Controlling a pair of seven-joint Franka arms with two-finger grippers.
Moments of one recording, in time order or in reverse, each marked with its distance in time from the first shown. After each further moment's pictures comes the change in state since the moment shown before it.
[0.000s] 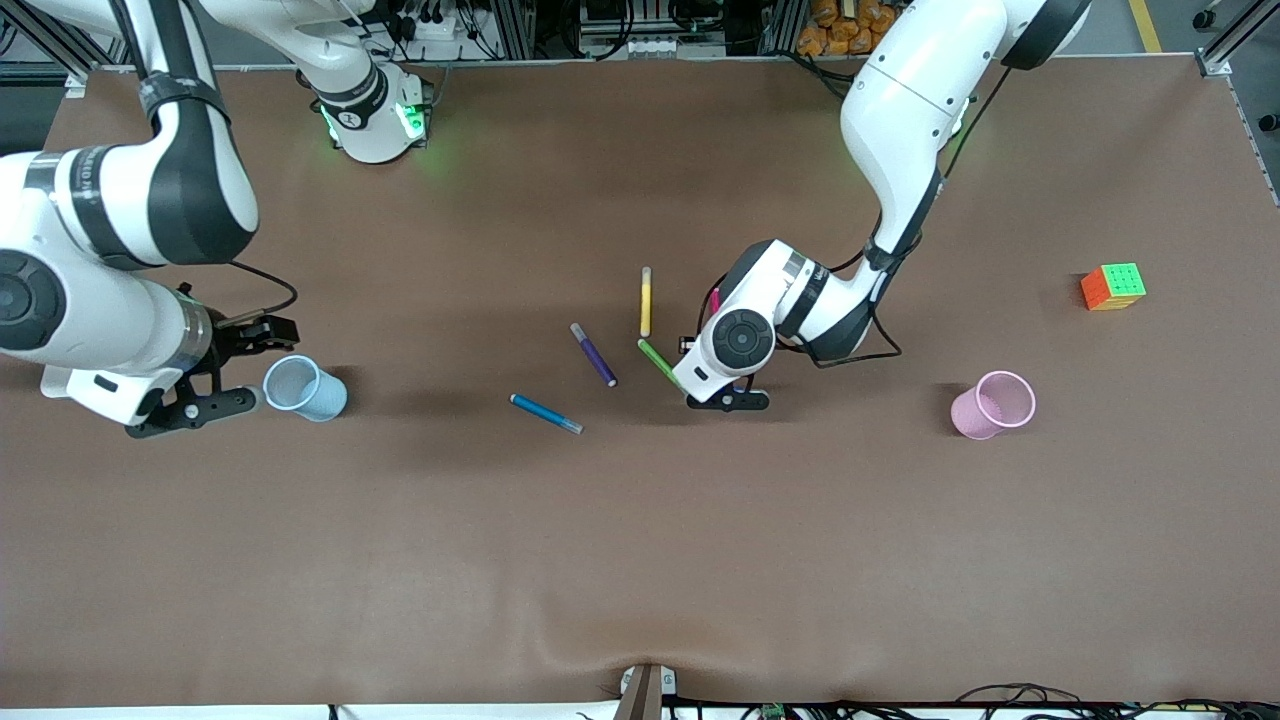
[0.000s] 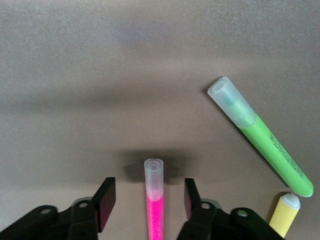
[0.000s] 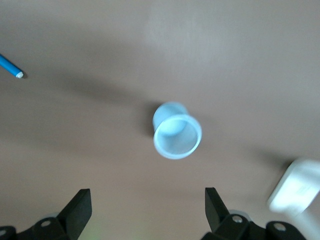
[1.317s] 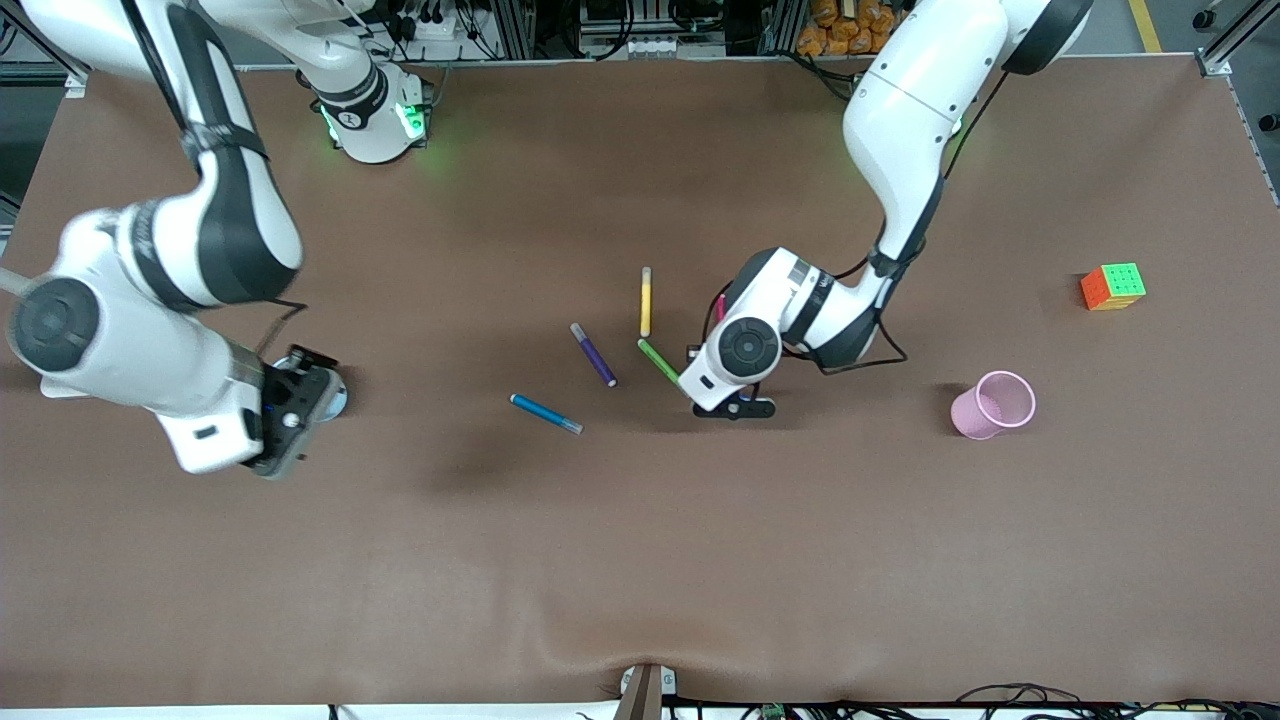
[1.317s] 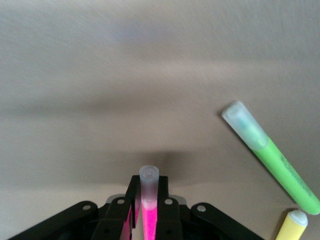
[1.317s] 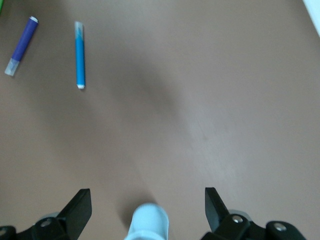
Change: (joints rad) left arm 0.014 0.000 0.027 0.028 0.010 -0.018 0.000; right arm 0.035 0.125 0.008 0.000 0.224 0.297 -0.729
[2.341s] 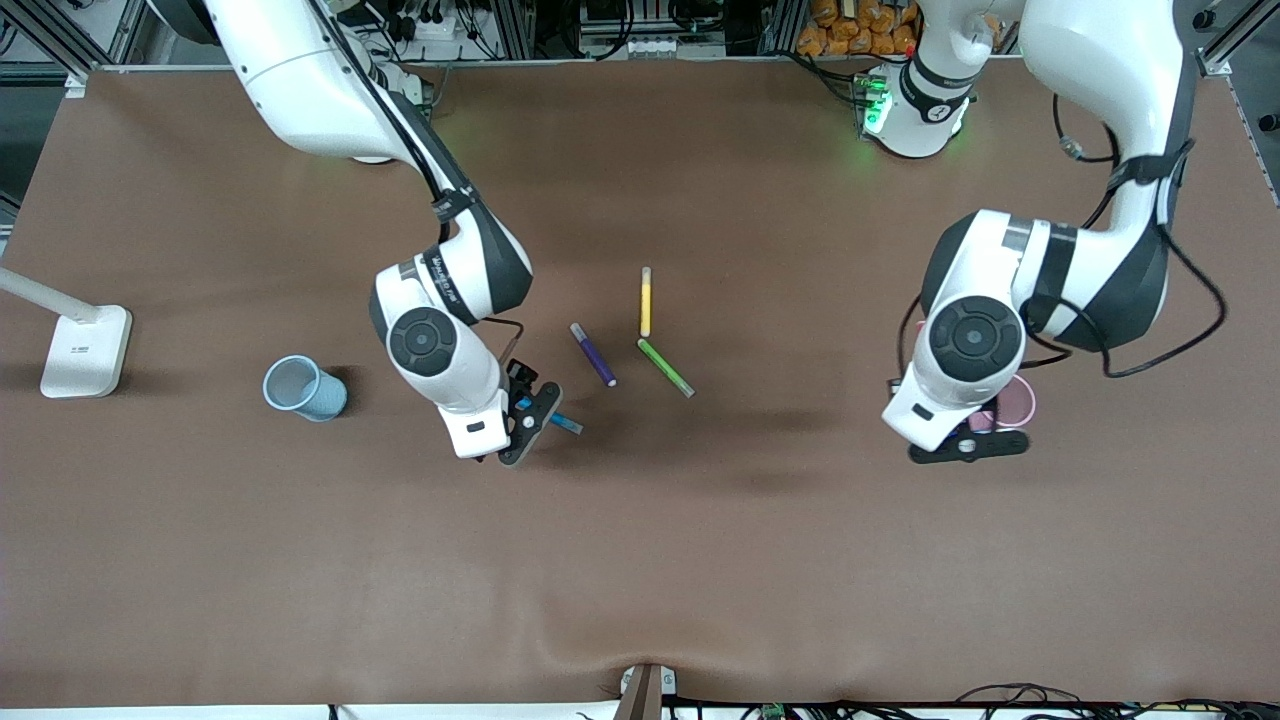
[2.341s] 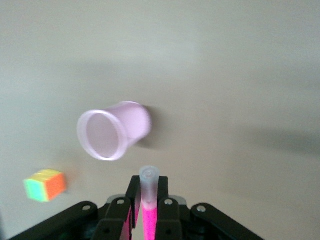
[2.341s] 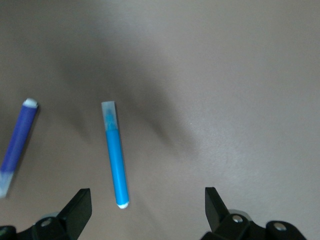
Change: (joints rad) left arm 0.249 -0.283 0.025 0.082 0.480 -0.381 0.044; right arm 0.300 0.204 -0.002 -0.094 -0.035 0.336 0.495
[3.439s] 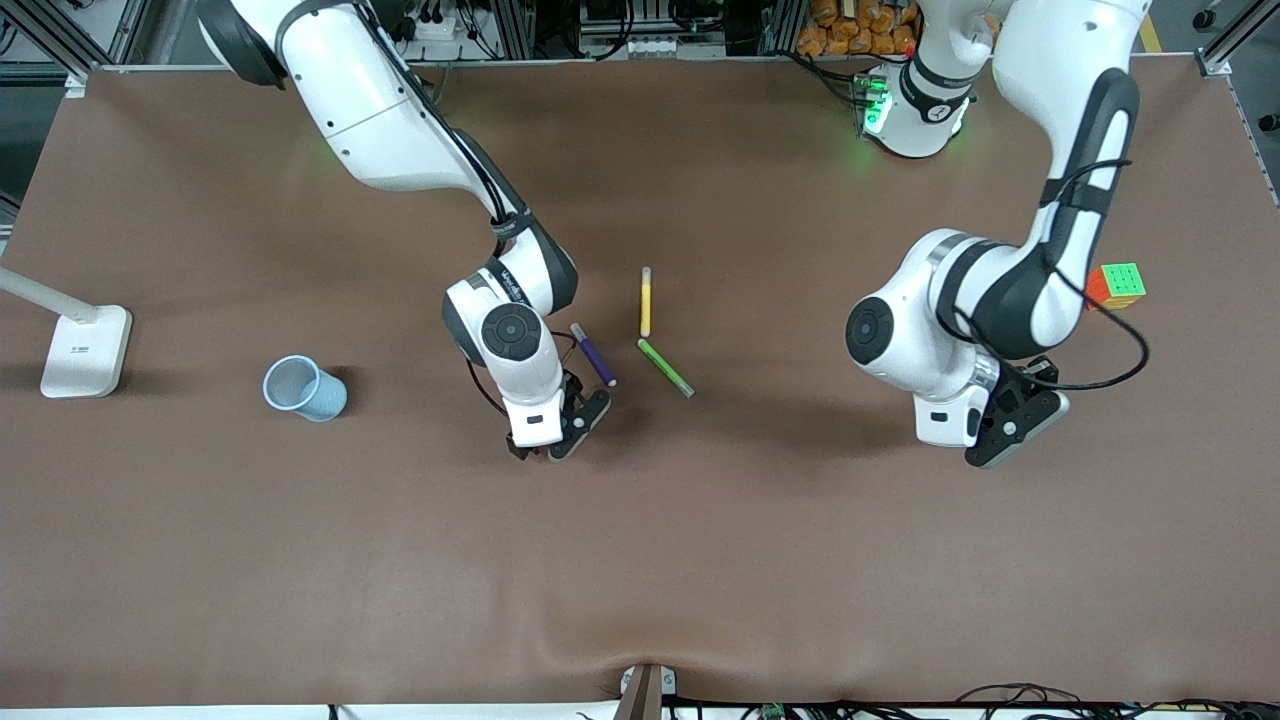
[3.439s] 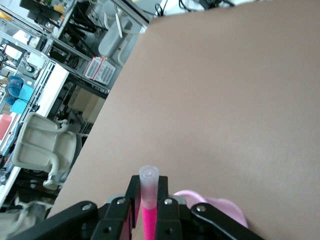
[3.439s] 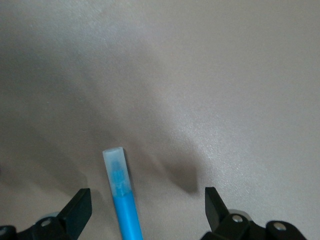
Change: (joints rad) left arm -0.006 0.019 -0.001 -0.263 0.630 0.106 -0.781; right arm 0.092 0.147 -0.003 0.011 -0.147 0.201 0.198
